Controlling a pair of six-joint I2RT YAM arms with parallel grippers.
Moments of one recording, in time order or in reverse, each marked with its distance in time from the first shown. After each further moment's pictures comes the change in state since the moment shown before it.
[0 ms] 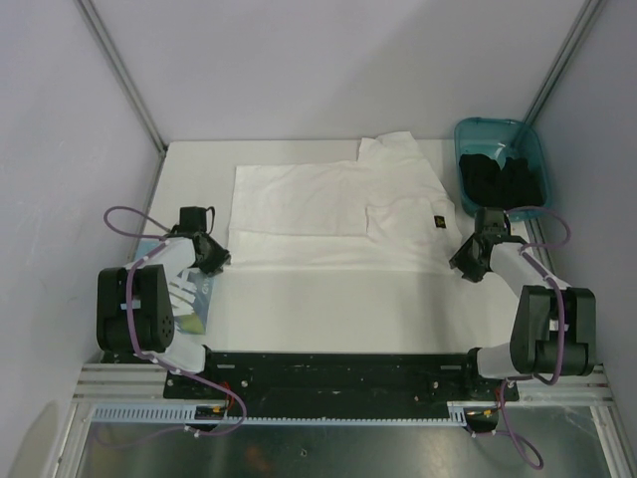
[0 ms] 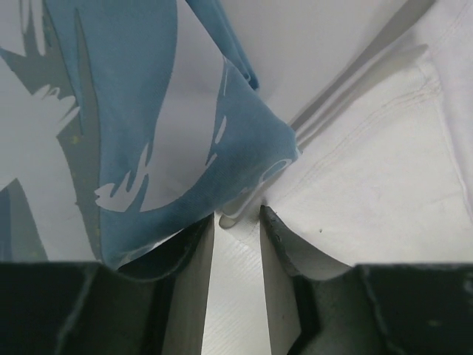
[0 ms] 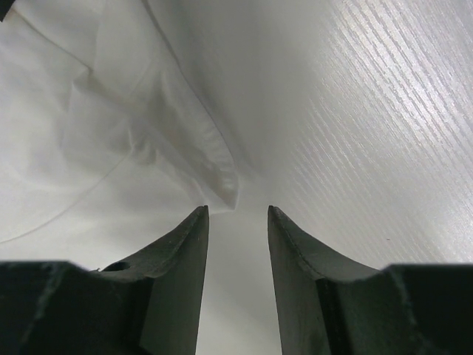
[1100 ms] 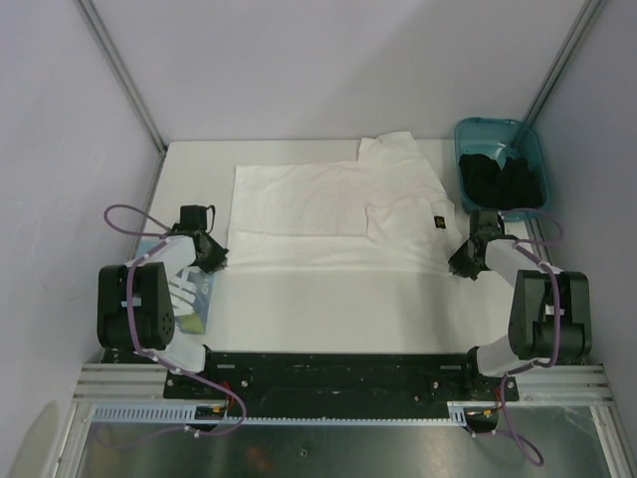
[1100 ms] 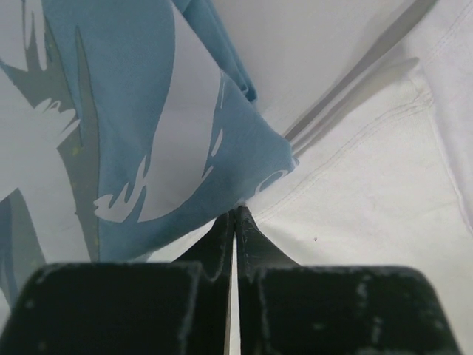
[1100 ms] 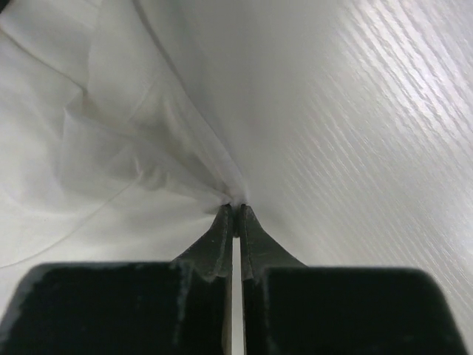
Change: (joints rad) left arm 0.000 0.021 0.019 0.003 -0.016 0.001; right arm 0.018 0.100 -0.004 0.093 0.001 0.038
